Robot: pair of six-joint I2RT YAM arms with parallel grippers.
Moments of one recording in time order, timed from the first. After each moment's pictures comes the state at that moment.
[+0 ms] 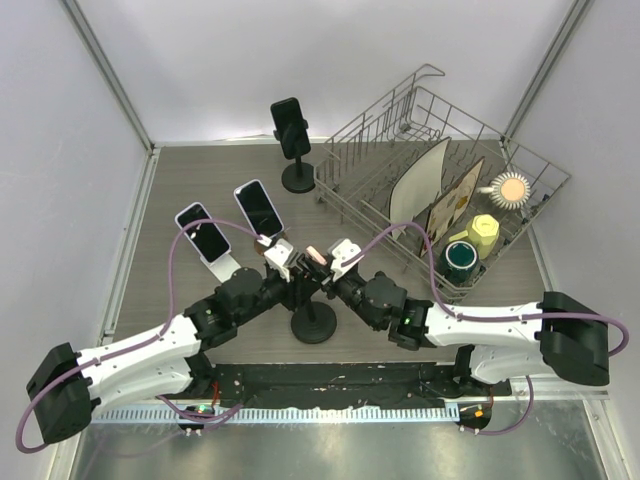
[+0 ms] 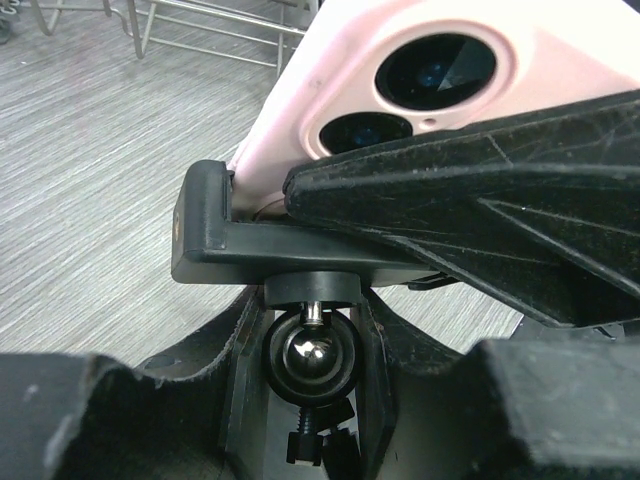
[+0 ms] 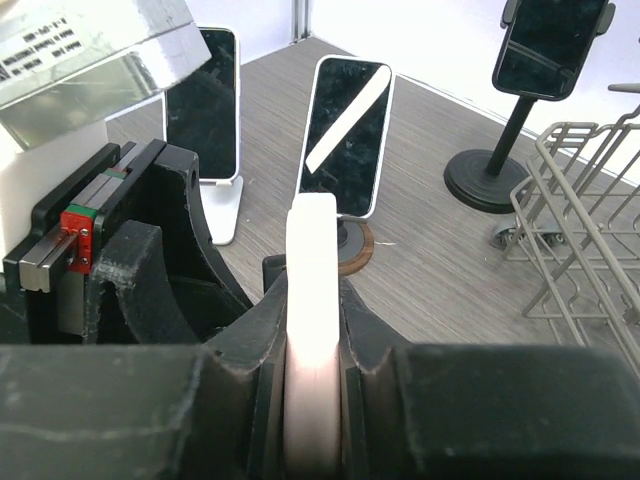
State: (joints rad) left arm -0.93 0.88 0.42 0.22 -0.05 -0.32; right arm 1.23 1.24 0.58 0.71 0.49 -0.06
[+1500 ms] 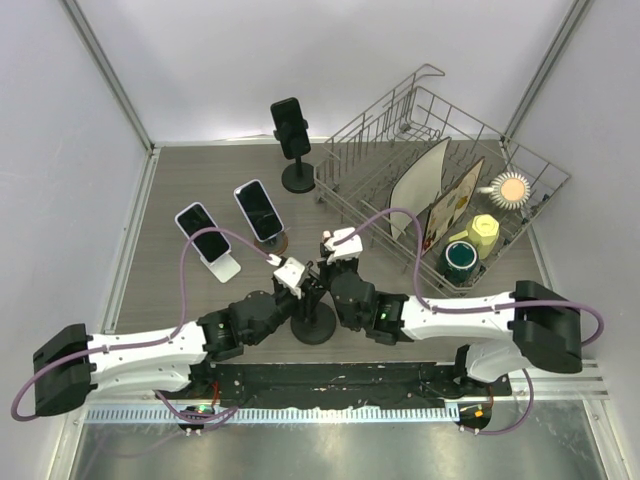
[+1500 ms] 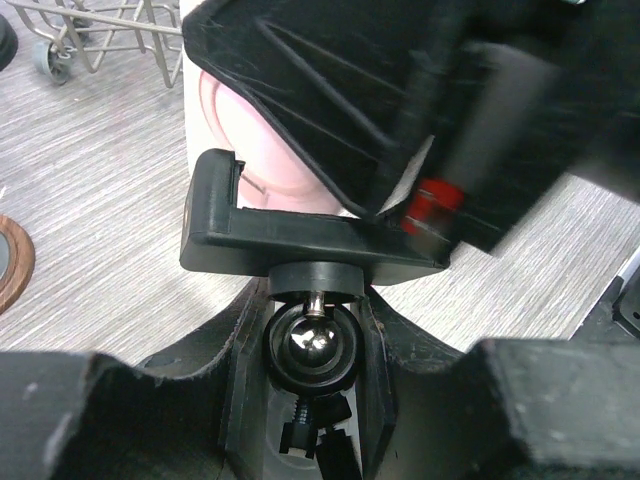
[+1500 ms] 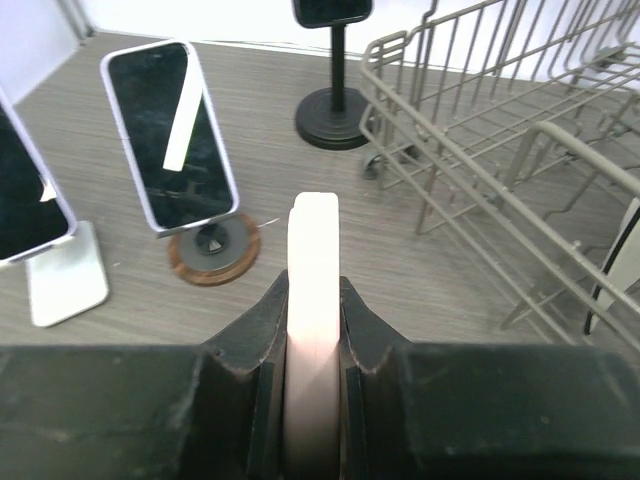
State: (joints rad) left arm -1.17 0.93 0.36 0.37 -0.41 -0.24; right arm 1.28 1.38 0.75 0.53 1.02 0.16
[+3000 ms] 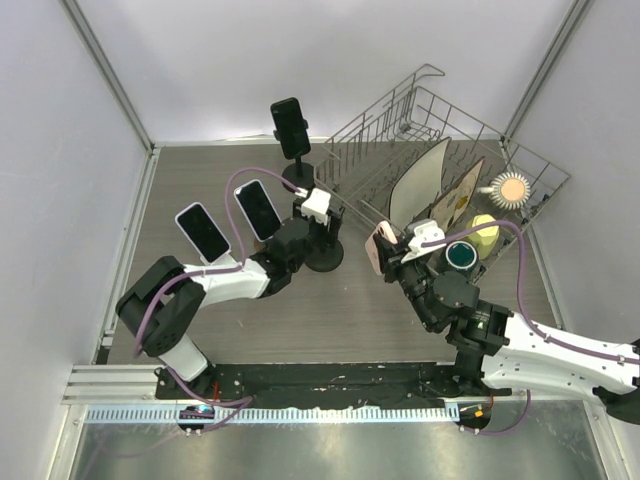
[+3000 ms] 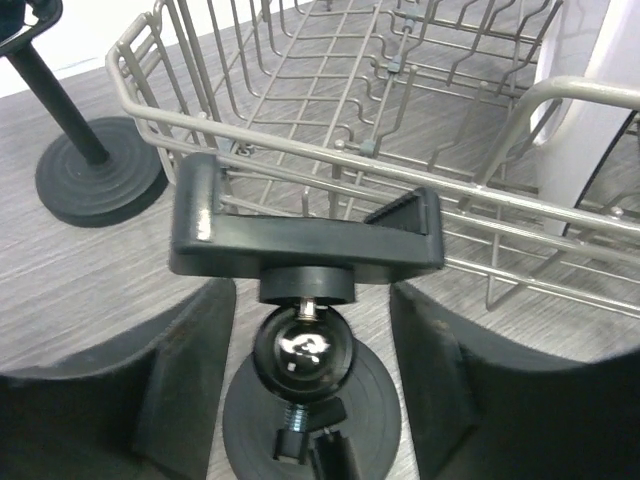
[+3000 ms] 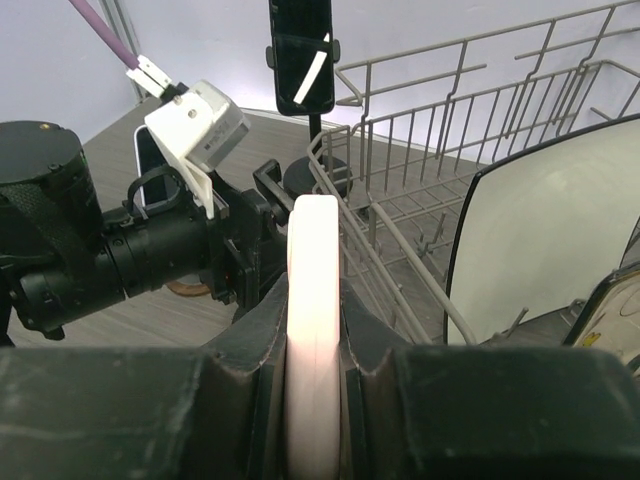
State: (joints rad) left arm -0.80 1.62 0.79 0.68 -0.31 -0.06; right arm 1.18 0.73 0.64 0.20 0.79 -0.02
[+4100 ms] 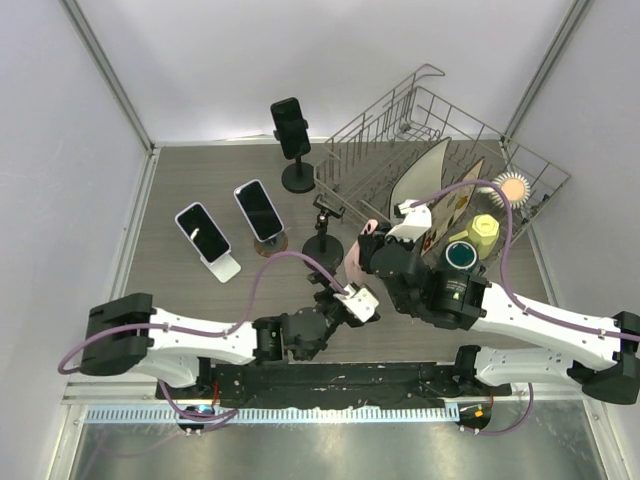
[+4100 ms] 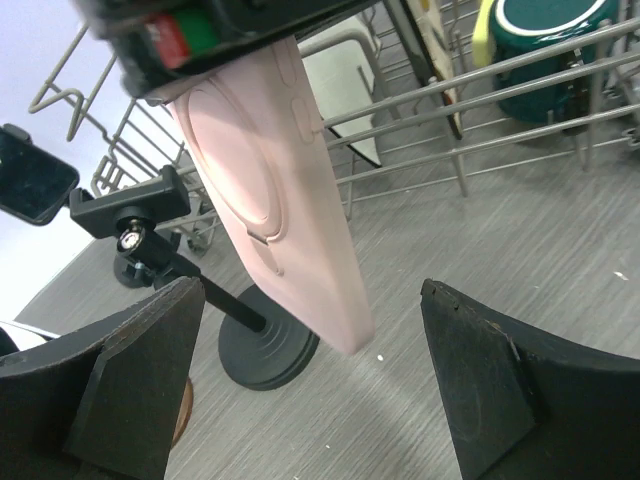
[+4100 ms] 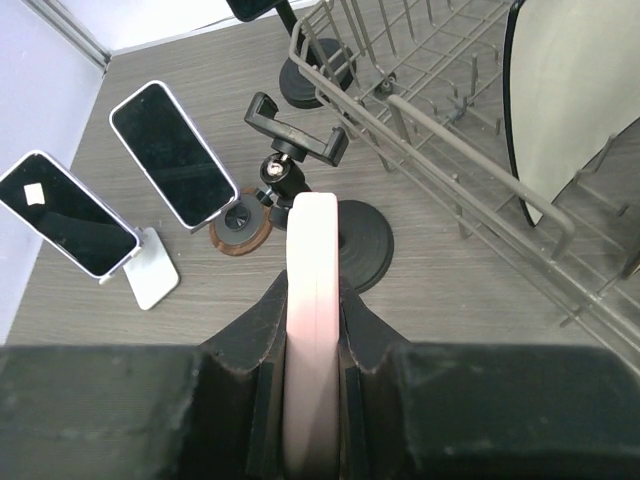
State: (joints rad) left arm -1.45 1.31 0.64 0.62 -0.78 0.38; right arm 1.18 1.03 1.01 -0.41 0.91 0.73
